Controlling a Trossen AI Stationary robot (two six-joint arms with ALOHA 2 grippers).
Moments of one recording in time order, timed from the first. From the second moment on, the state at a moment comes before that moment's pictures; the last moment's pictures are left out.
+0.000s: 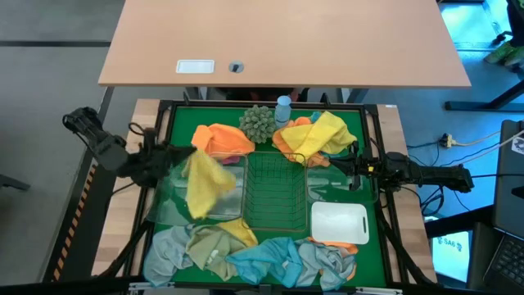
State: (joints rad) left arm -0.65 0.67 0.87 -0.33 -1.07 -0.98; right arm 0.00 0.00 0.01 0.05 0.15 0.23
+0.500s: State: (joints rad) left arm -0.52 0.82 0.87 0.05 -0.95 -0.72; right arm 0.00 0.00 0.01 0.05 0.15 0.23
